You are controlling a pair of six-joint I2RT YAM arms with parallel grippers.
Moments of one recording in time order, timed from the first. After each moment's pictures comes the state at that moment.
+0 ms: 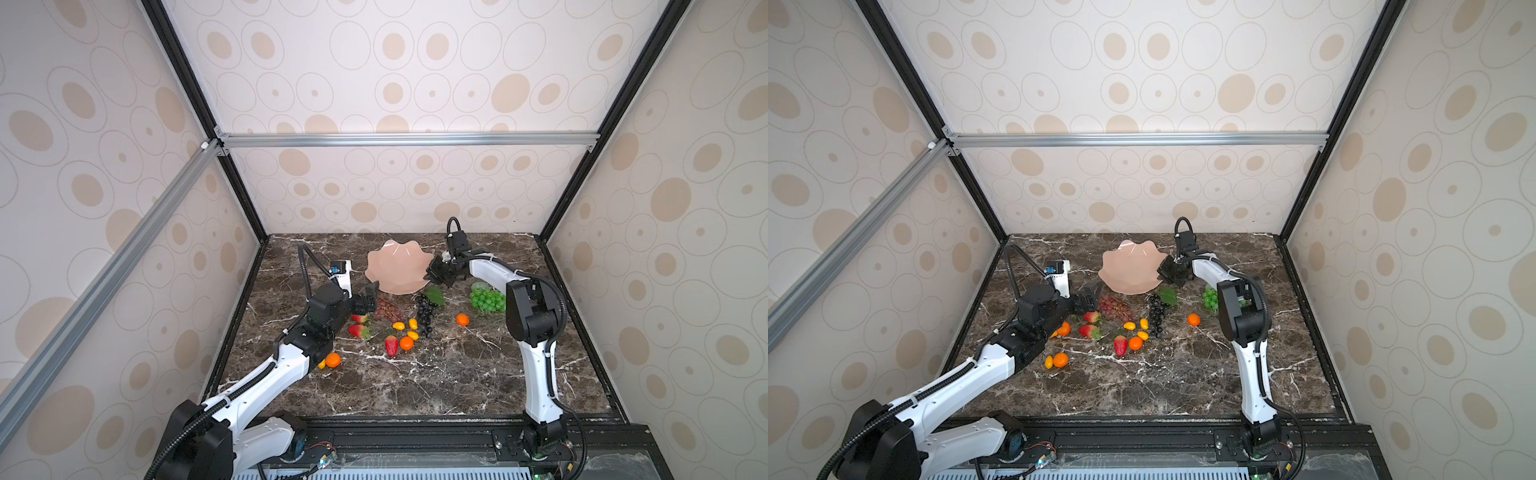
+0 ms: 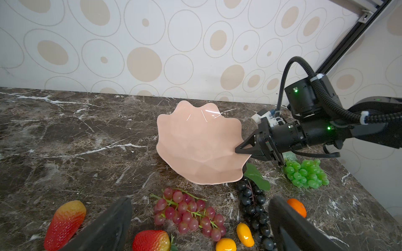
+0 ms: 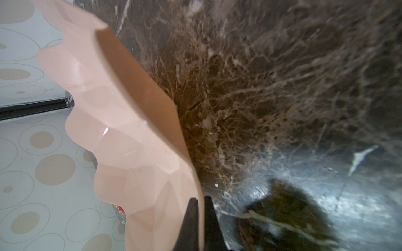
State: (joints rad) left arm -0.49 1.13 0.67 0.18 -0.13 -0.35; right arm 0.31 2.26 1.77 -0.53 -0.44 0.92
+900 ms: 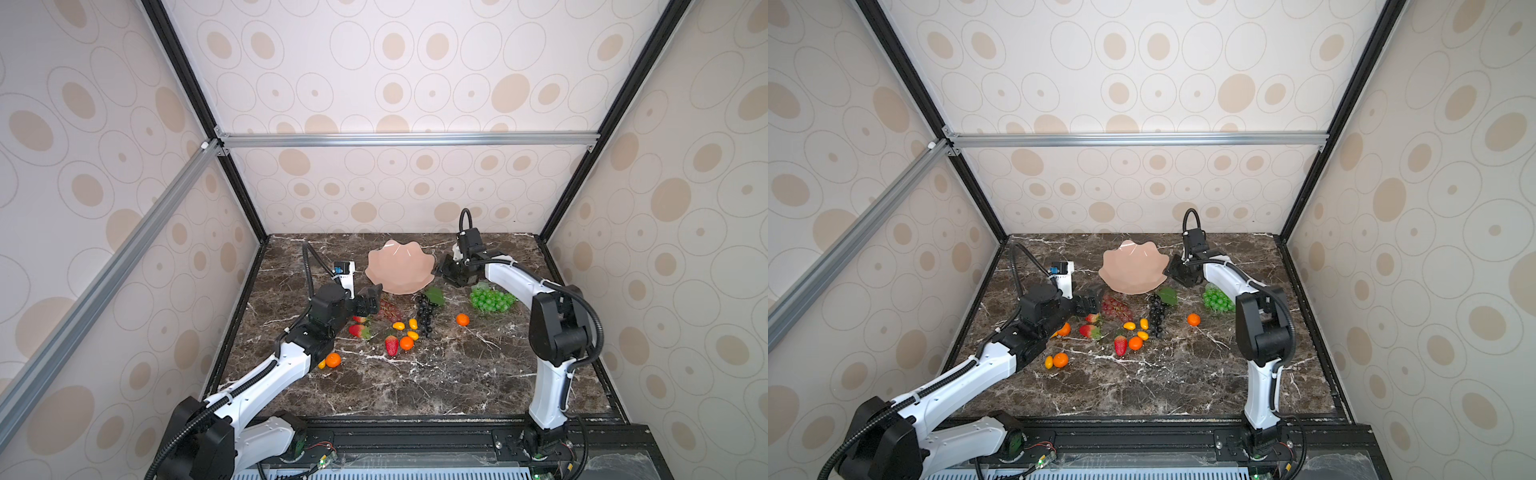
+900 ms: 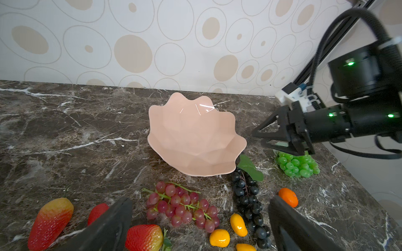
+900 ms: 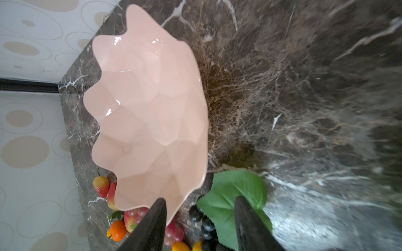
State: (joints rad) left arm -0.52 1.15 0.68 0.16 -0.08 -0.35; right arm 0.31 1.93 1.53 -0.53 -0.26 0.69
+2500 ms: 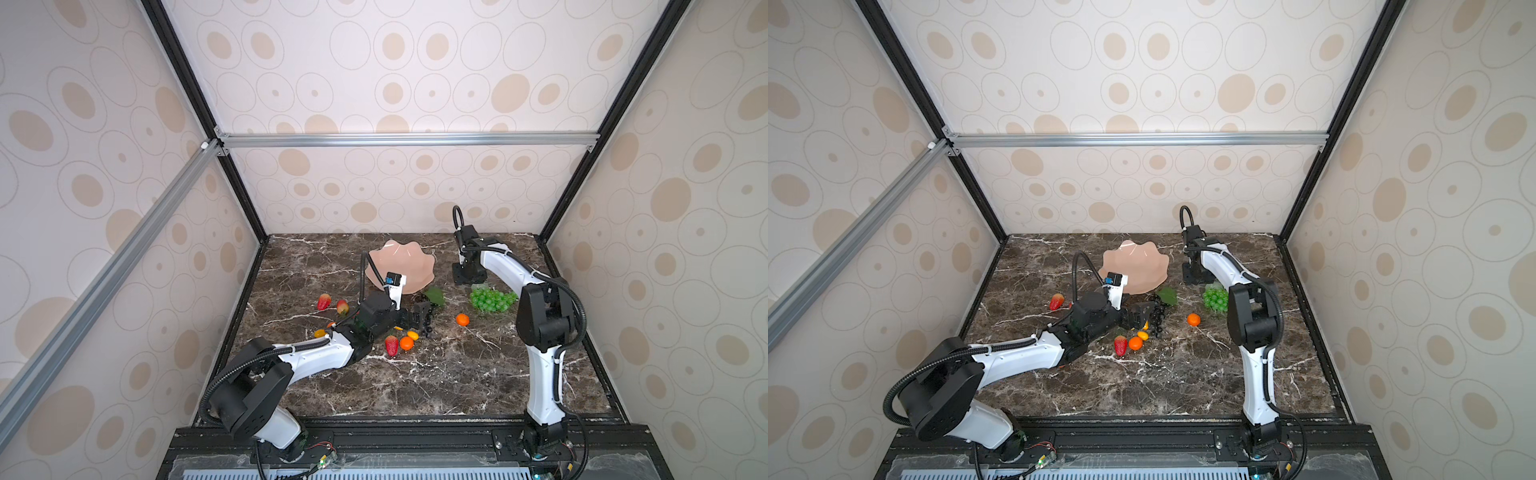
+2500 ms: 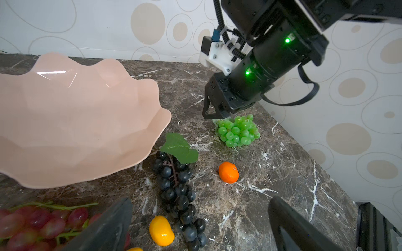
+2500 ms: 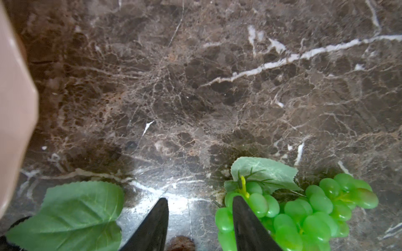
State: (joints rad) left arm -0.76 1.52 0.76 0.47 0.00 -0.42; right arm 0.27 2.18 1.89 -0.99 0.15 0.22
